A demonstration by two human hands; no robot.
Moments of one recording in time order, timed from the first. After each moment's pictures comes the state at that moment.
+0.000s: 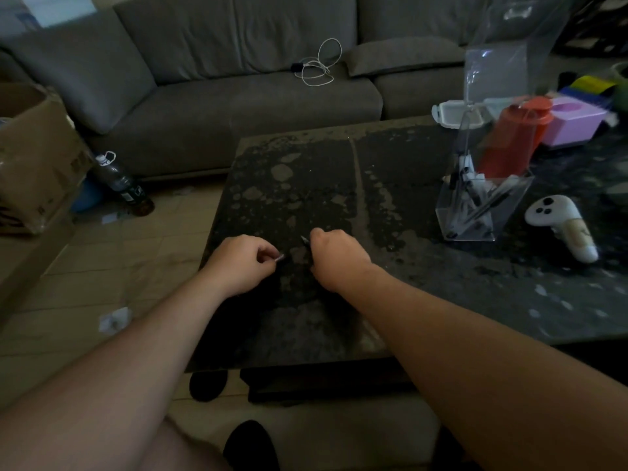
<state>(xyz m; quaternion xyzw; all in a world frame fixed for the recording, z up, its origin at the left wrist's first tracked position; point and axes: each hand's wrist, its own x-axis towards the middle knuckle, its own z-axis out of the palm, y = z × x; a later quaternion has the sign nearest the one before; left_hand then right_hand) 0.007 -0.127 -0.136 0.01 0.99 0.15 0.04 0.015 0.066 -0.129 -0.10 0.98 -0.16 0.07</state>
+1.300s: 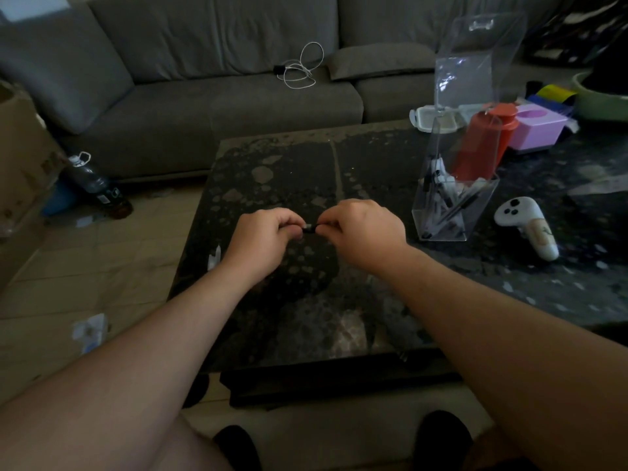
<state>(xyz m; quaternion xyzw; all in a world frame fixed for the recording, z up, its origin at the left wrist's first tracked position) 0.011 -0.053 -0.108 0.06 0.94 0.32 -0.06 0.018 0.141 -0.101 -0.16 0.96 -0.18 -0.13</state>
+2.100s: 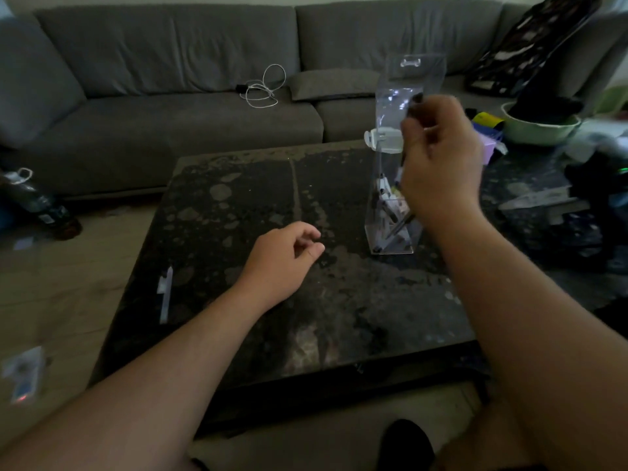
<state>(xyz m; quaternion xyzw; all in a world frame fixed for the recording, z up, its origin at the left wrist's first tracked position) 0.030 0.031 -0.104 0.14 0.92 0.37 -0.03 0.036 0.255 -0.007 0.00 0.81 -0.39 -0.43</state>
